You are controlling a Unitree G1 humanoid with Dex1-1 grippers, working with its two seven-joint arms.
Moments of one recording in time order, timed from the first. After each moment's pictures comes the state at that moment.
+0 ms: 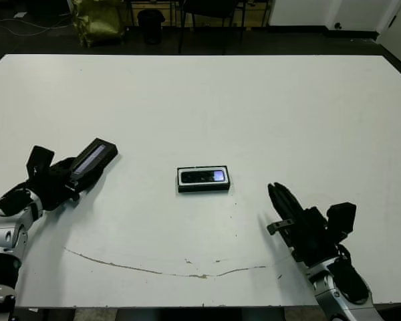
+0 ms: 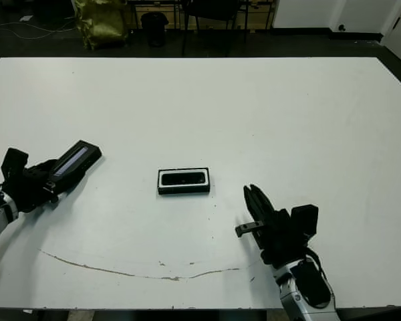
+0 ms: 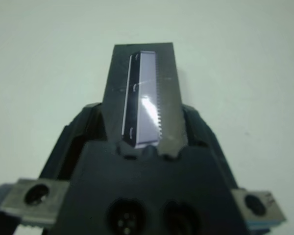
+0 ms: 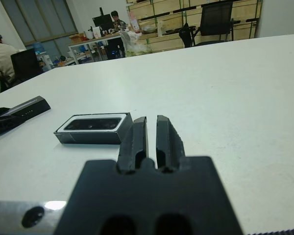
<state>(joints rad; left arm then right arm) -0.28 0.60 0.09 0.59 -0.24 0.06 -0.70 0.29 -0.18 0.06 -0.42 0.30 0.17 0.24</state>
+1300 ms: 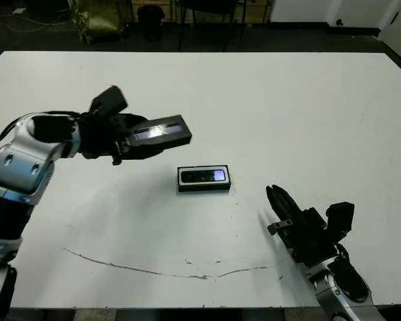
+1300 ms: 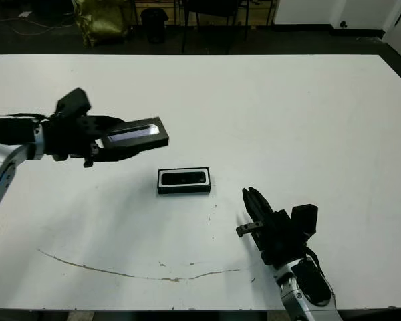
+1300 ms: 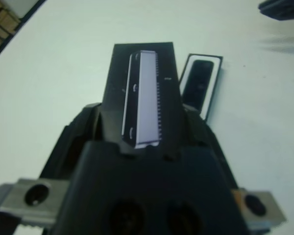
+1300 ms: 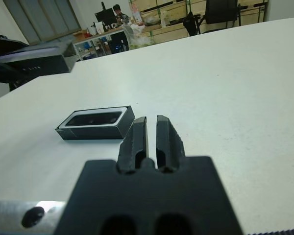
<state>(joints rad) -0.66 0.69 -0.25 0.10 -0.16 0.46 -1.04 0.28 -0.18 0.04 -0.40 0.35 0.20 0.27</state>
